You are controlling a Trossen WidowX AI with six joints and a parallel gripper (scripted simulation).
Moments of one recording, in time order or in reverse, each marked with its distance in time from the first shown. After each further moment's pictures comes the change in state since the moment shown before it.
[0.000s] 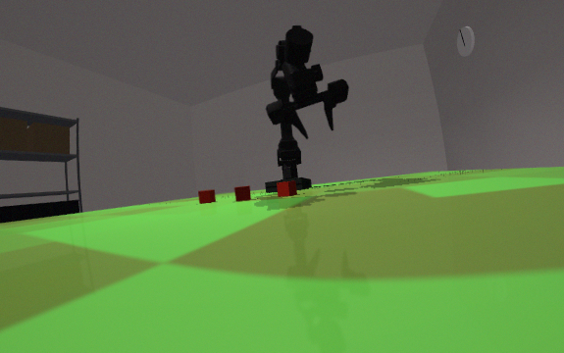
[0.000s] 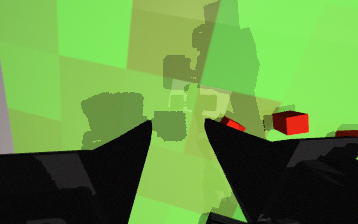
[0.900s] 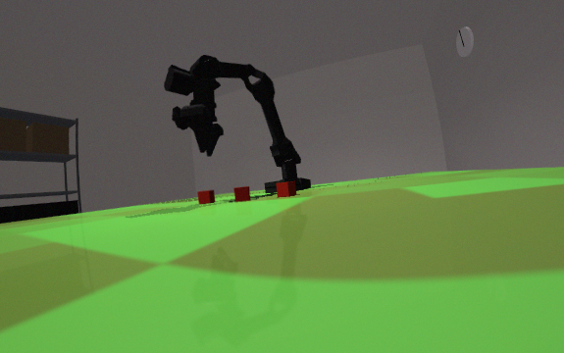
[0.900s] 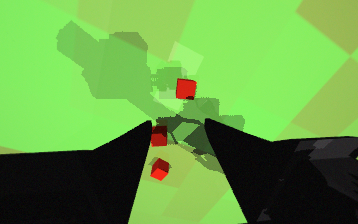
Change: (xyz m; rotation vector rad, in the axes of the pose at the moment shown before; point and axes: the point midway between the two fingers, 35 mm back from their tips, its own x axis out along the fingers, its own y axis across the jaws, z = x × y) arm -0.069 -0.277 -0.029 1.341 -0.018 -0.298
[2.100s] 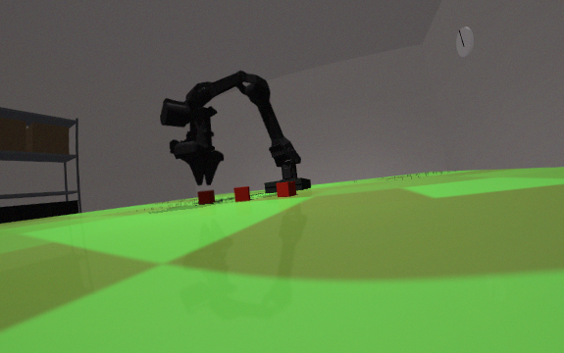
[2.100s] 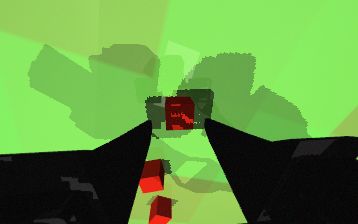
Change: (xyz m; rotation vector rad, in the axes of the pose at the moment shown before) arm 0.079 -0.018 0.017 0.117 0.001 -0.023
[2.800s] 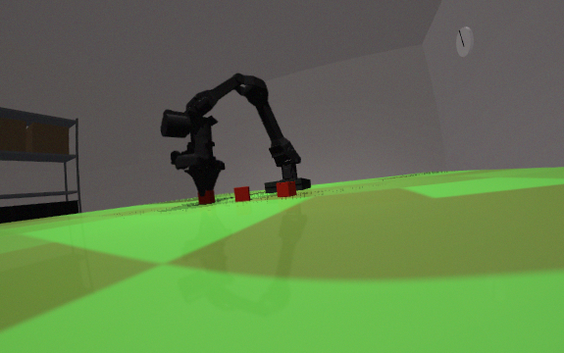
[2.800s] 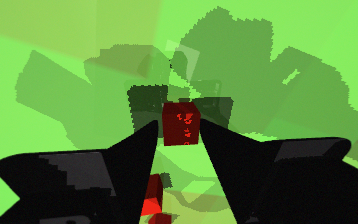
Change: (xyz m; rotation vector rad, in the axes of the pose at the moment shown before) arm 0.029 -0.001 -0.001 0.004 0.003 -0.004
